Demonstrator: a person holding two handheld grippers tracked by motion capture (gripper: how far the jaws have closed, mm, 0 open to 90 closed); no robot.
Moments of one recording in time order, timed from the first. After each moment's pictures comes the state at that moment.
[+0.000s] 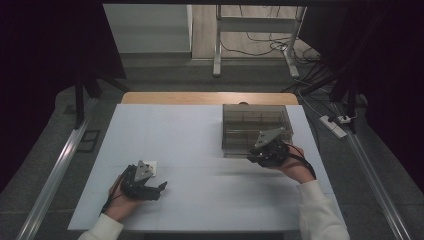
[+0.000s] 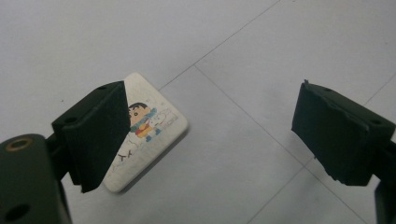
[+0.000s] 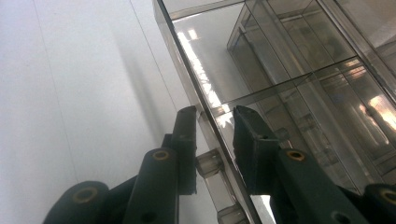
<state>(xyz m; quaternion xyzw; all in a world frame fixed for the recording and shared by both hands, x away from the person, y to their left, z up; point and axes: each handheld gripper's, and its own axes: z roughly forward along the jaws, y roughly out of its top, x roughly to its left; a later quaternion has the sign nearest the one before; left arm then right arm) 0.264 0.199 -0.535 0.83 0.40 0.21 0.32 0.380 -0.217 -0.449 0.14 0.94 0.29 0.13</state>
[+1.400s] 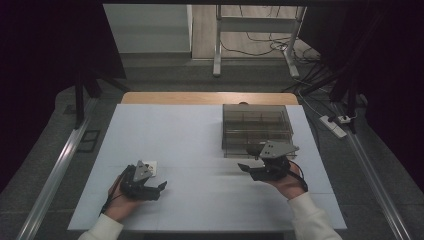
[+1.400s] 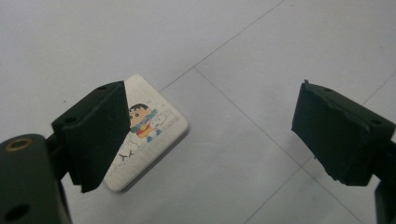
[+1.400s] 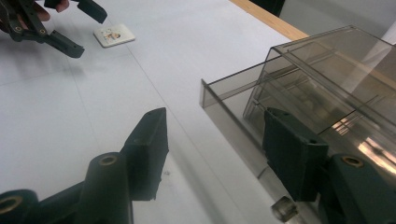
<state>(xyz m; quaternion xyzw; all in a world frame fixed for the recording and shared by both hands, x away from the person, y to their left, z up) 0.263 0.200 -0.533 0.83 0.40 0.22 0.32 0.325 -0.211 -0.447 0.19 0.85 0.46 0.17</state>
